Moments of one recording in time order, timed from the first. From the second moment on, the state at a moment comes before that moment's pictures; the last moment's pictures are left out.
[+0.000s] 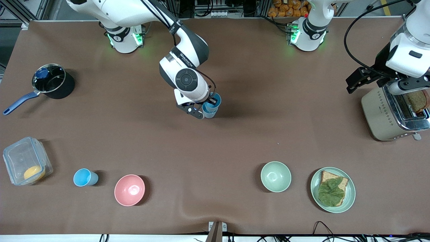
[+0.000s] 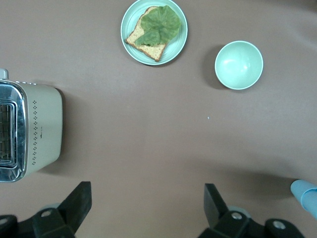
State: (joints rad) left arm 0.03 0.00 -0.22 -1.54 0.04 1.58 -0.37; right arm 0.51 0.55 0.28 -1.66 0.14 2.06 1.21
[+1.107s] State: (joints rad) left arm 0.04 0.00 -0.22 -1.54 0.04 1.56 -0.33; right arm 0.48 0.53 0.24 -1.62 0.11 1.96 1.20
